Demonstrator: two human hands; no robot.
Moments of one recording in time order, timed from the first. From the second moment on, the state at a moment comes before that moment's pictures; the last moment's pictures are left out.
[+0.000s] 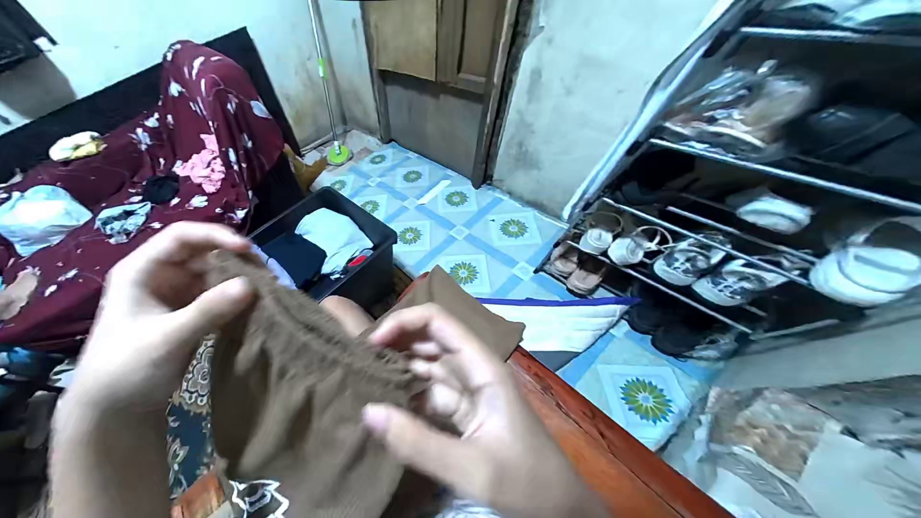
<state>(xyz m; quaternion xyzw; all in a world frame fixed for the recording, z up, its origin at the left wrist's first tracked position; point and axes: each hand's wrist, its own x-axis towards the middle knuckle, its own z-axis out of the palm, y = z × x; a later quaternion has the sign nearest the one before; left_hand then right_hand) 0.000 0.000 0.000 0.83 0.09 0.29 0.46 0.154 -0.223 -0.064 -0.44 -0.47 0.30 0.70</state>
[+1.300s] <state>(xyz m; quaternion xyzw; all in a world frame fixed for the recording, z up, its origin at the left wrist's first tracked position) 0.064 -0.020 -0.194 0.82 0.46 0.20 0.29 0.362 -0.248 -0.292 -0.72 -0.13 0.45 0.51</state>
